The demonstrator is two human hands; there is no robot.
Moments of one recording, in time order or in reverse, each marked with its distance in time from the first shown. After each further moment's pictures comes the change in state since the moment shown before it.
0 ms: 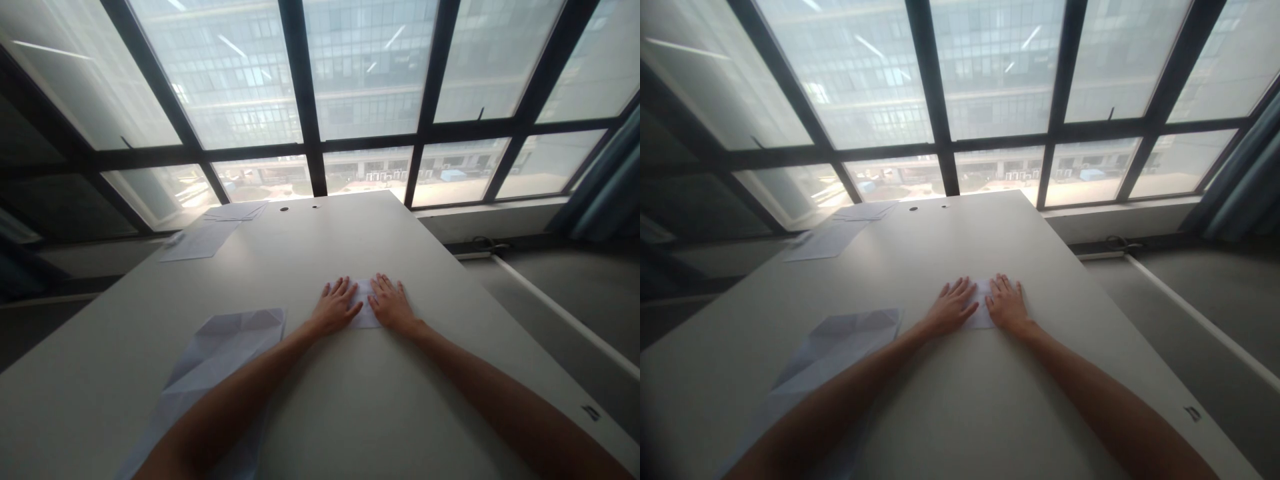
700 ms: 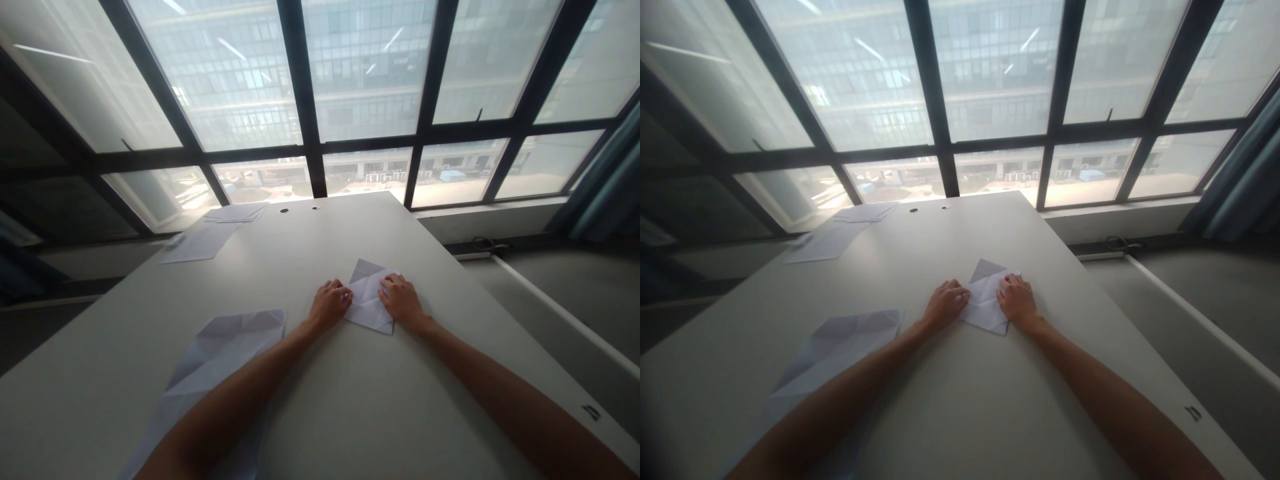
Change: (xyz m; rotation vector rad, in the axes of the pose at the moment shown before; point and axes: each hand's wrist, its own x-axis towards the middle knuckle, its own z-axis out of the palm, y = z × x) left_hand 0.002 0.000 -0.017 -0.103 0.196 -0.077; right_hand 0.001 0.019 -0.020 0.007 0.183 0.042
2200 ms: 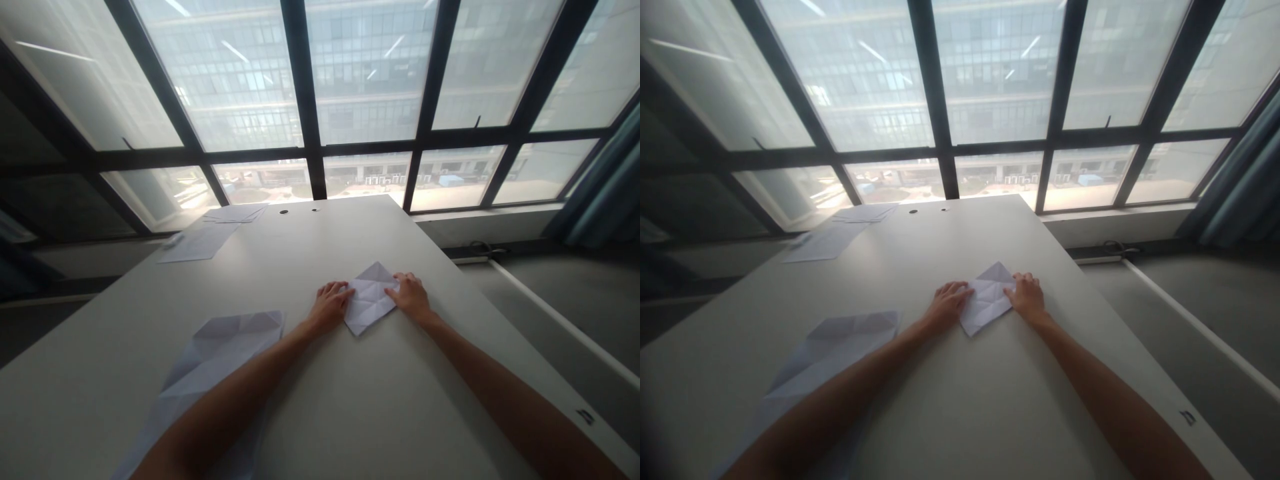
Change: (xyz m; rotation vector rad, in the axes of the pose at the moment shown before) left_hand -0.001 -0.012 0.016 0.042 -0.050 0.087; right_hand 0.012 0.035 0.001 0.109 0.070 0.213
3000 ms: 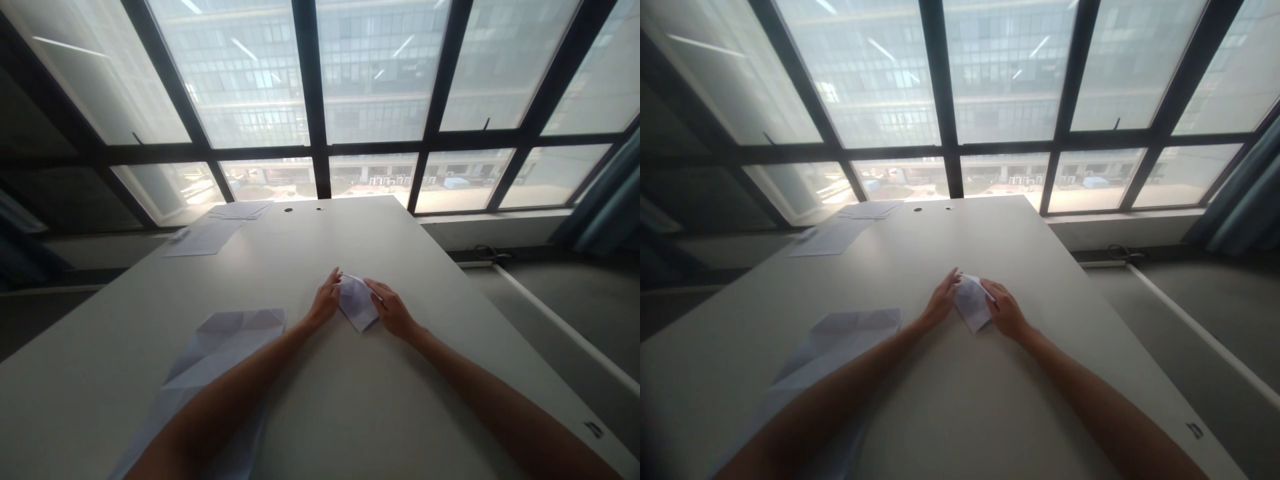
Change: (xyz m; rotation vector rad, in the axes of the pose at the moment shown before) left_hand 0.013 -0.014 0.004 -0.577 0.223 -0.280; right_hand -0.031 -0.051 -0.001 0.672 -0.048 -0.482
